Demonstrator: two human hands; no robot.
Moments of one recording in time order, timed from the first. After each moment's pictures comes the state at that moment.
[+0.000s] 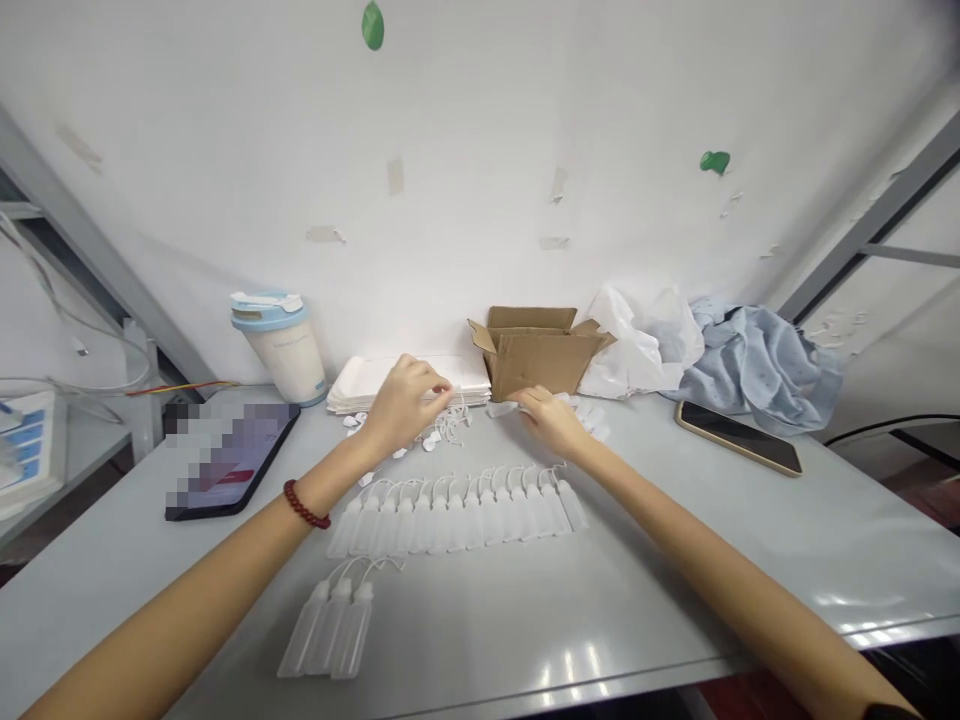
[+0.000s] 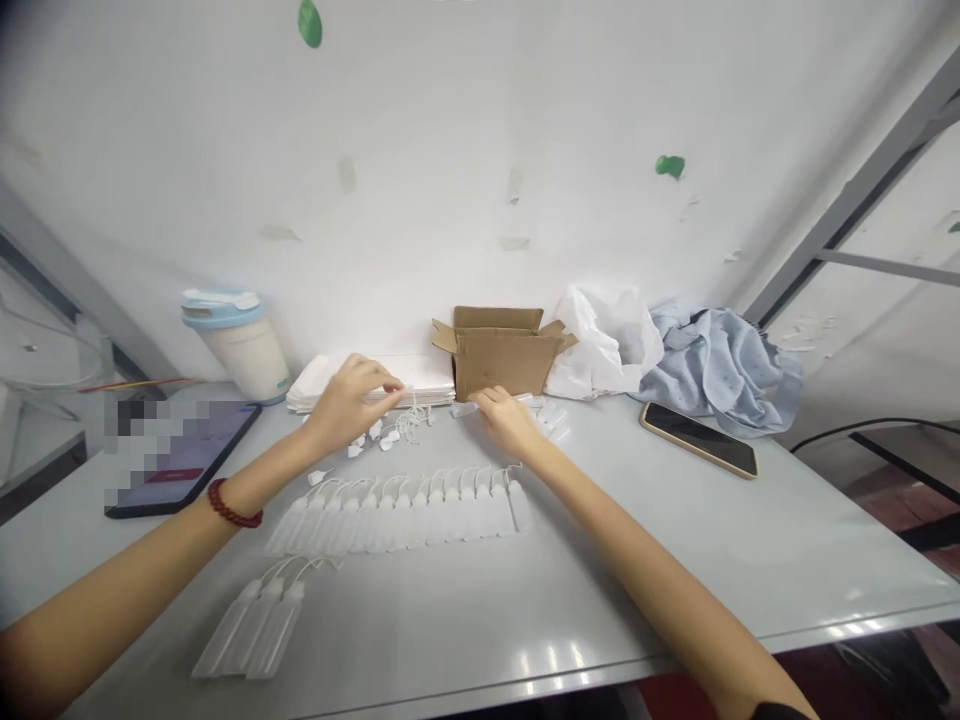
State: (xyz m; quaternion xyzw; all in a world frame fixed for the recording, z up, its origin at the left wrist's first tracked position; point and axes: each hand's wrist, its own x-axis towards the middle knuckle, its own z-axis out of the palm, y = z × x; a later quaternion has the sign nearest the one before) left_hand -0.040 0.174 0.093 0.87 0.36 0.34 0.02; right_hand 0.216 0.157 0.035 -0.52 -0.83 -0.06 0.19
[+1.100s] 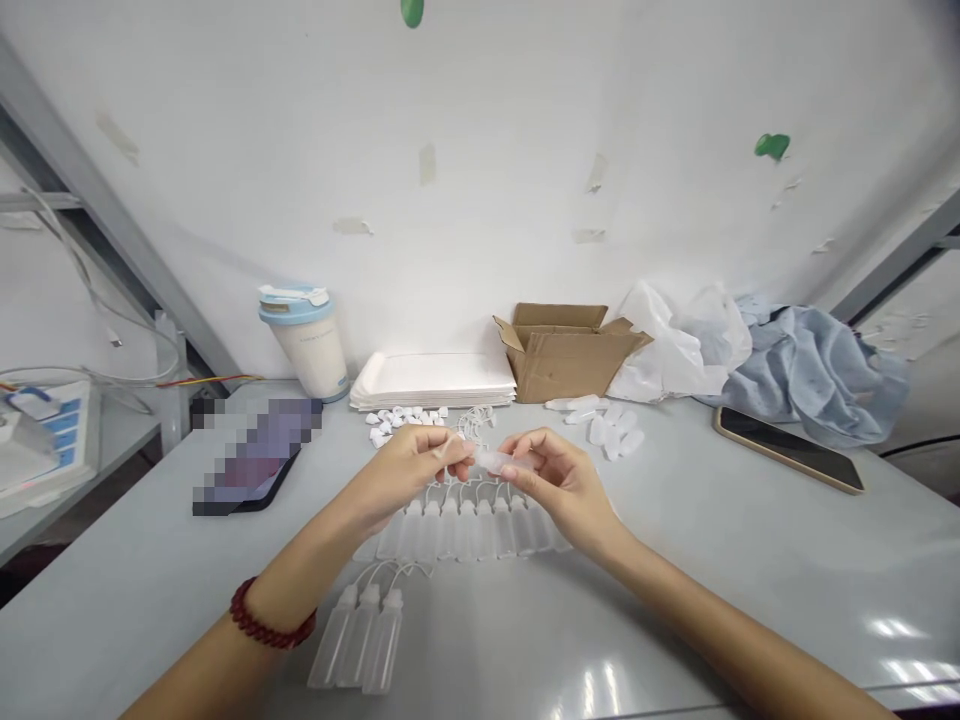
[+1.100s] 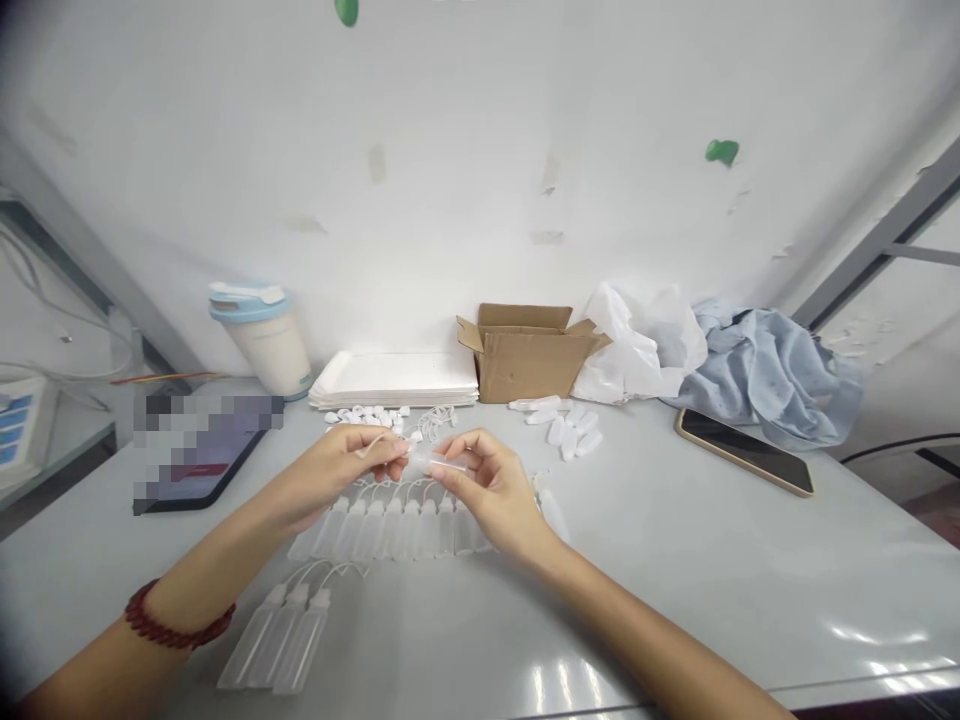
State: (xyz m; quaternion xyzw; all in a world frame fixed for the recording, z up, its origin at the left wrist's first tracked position) left_hand -0.065 0.109 0.096 0.66 0.42 0.28 0.55; right_hand 0.127 0.065 0.064 -0.37 -0.54 0.52 0.54
